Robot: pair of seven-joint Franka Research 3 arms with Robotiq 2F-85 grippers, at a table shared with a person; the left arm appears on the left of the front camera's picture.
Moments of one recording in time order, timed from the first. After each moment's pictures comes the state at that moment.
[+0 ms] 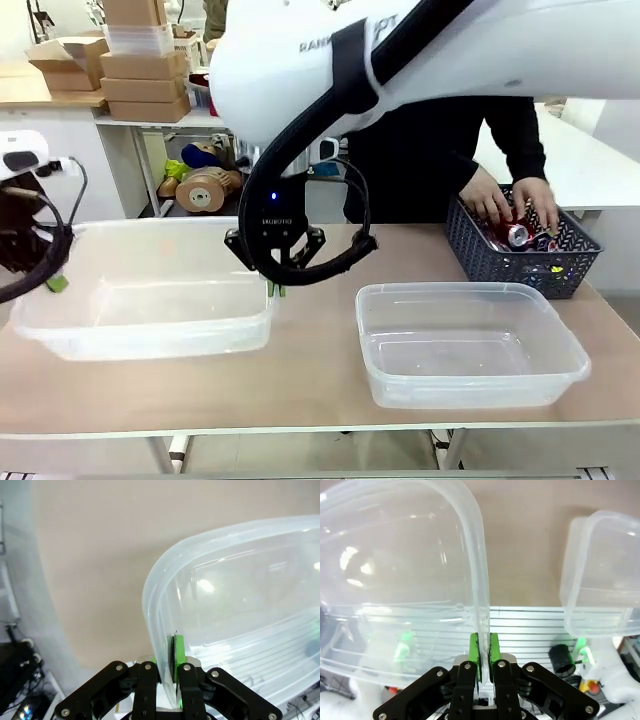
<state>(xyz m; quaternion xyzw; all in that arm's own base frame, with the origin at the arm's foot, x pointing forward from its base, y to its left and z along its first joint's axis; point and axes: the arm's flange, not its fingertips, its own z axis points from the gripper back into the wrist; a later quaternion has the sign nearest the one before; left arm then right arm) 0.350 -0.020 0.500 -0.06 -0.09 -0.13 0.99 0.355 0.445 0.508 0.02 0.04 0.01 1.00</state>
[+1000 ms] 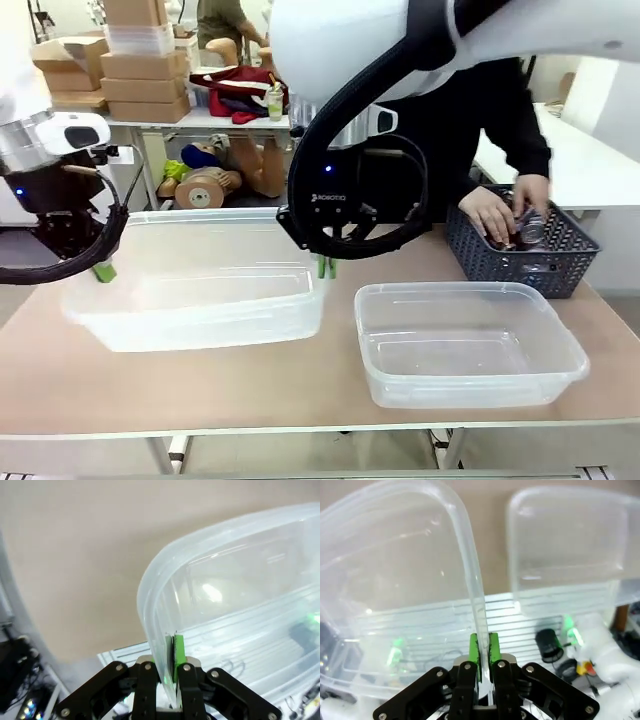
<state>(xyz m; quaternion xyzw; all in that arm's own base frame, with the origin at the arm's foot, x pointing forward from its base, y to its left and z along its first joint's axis) 0.363 -0.116 0.516 -0.07 -0.03 -0.17 0.98 0.350 0.360 0.535 -0.01 0.05 -0.07 1.00</state>
